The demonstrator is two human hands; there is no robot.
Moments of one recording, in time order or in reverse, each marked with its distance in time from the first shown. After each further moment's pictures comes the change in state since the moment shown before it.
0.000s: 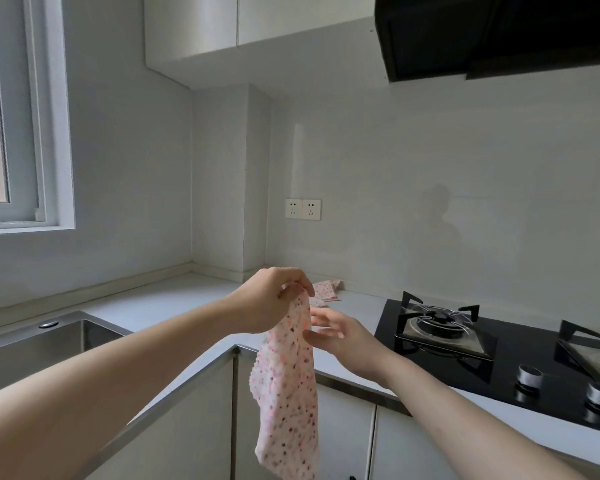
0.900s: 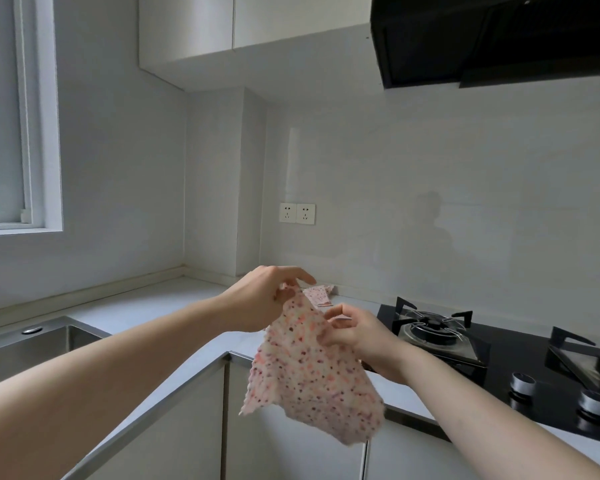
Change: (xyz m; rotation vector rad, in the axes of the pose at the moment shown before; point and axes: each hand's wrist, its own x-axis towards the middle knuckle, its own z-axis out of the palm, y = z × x) left_hand 0.020 -0.015 0.000 0.069 -0.026 0.049; right_hand -0.009 -0.022 -0.031 0.170 0.015 0.186
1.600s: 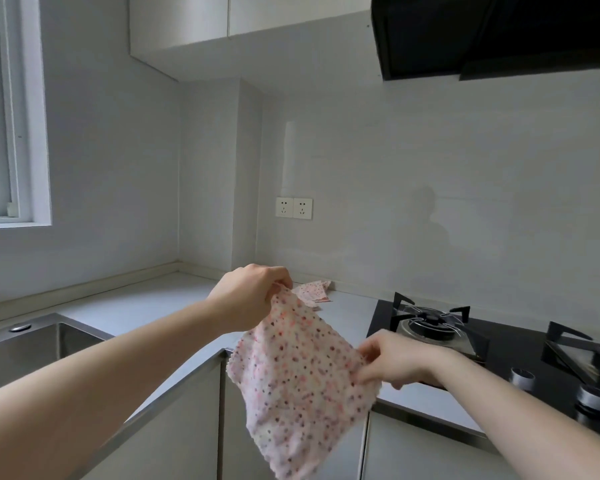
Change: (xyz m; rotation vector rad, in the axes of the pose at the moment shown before) left_hand -0.001 -0.021 0.008 0.288 0.072 -0.072; right_hand -0.010 0.022 -0.038 -0.603 -0.131 0.242
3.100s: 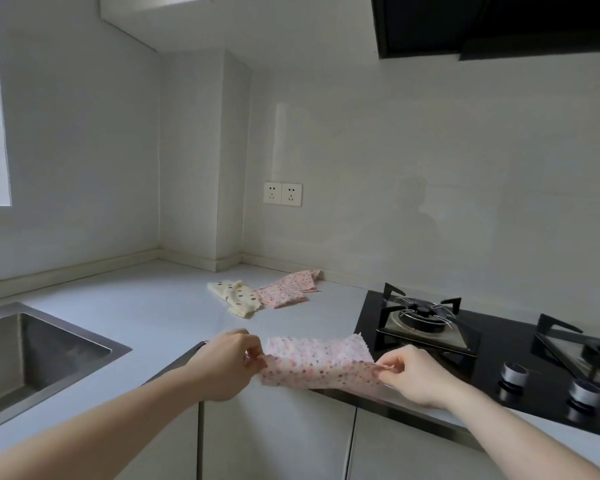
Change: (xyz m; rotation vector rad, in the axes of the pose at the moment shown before) left_hand -0.043 -0.023 0.116 -0.141 -0.291 -0.145; right_hand 0.031 0.104 0.009 -0.109 0.347 0.018
